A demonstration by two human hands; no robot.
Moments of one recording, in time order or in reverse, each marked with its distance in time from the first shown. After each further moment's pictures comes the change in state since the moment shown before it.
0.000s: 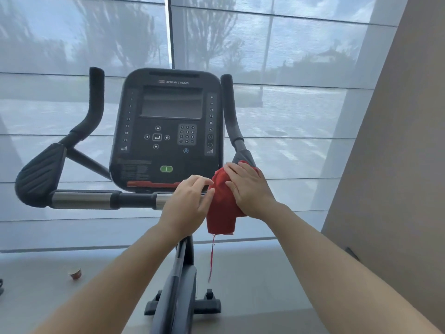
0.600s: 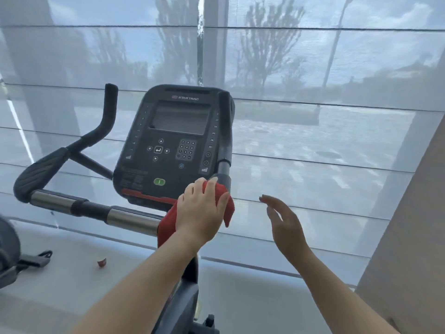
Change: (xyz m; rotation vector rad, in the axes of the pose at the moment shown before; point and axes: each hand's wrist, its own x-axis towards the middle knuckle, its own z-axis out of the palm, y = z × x) left_hand 0.087 0.079 0.102 0.434 0.128 -0.356; right_hand -0.015 0.161 -0.002 1.046 0.137 0.211
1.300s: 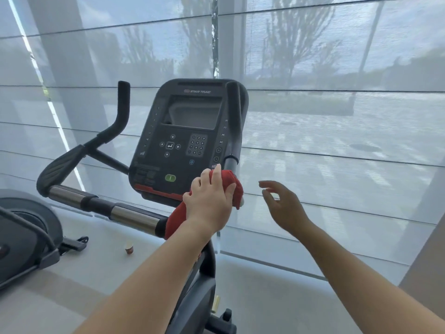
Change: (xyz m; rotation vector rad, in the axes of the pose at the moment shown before) left_hand 0.024 0.019 0.013 0.041 -0.054 -0.178; right_hand 0.074 0.025 0.005 -0.216 -0.174 -0.155
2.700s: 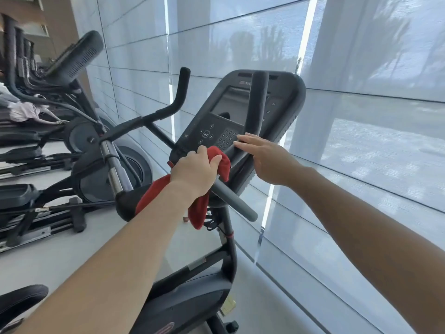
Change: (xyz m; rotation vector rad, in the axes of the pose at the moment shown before) left_hand 0.070 0.057 0.019 0.260 0.154 -0.519; right_hand 0.200 0.023 -0.007 -0.328 -0.487 -0.993
